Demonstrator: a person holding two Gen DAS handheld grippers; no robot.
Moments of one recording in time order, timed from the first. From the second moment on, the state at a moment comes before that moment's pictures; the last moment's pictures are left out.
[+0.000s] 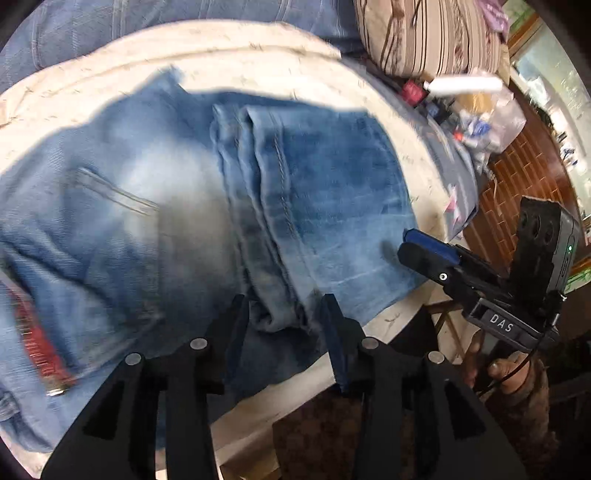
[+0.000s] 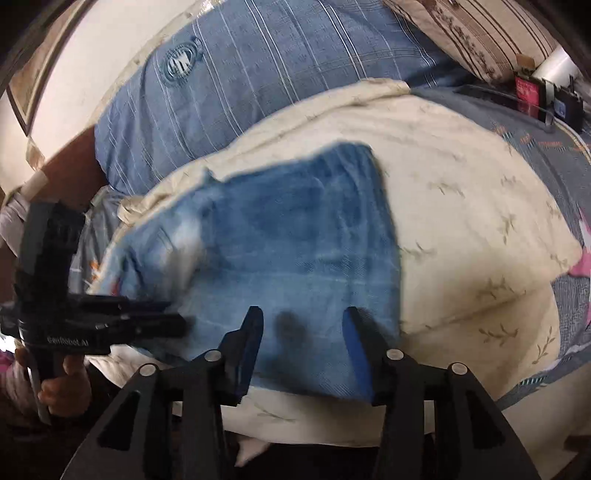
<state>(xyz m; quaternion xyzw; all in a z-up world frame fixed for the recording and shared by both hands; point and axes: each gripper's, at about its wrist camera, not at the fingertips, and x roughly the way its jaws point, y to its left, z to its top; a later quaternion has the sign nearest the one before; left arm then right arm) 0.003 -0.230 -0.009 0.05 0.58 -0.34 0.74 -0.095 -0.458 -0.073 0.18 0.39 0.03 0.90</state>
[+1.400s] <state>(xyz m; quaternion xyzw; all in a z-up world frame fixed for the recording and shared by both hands) 0.120 0.017 -0.048 -0.26 0.63 -0.25 0.69 -0.040 -0.070 -0.137 -0.37 0.37 0.18 0.84</state>
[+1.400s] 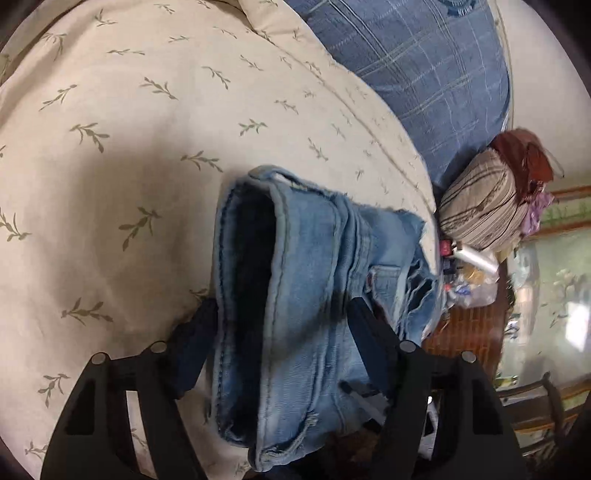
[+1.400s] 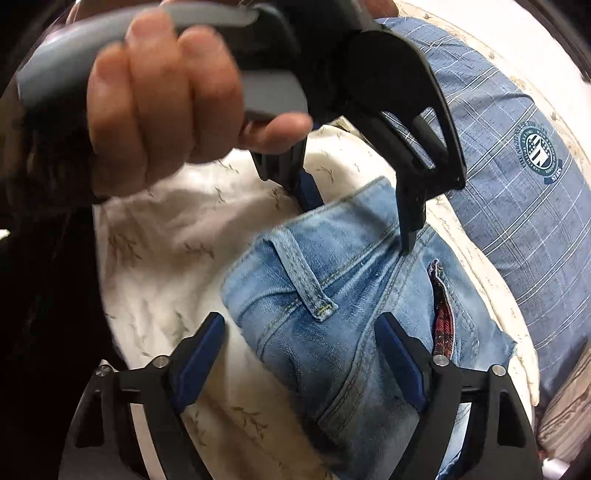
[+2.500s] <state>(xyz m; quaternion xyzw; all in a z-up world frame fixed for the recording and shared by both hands) 0.062 -0.318 -0.004 0.10 0.63 -0.37 0.68 -0.103 -0.406 -0.120 0.38 0.39 0.10 0.83</state>
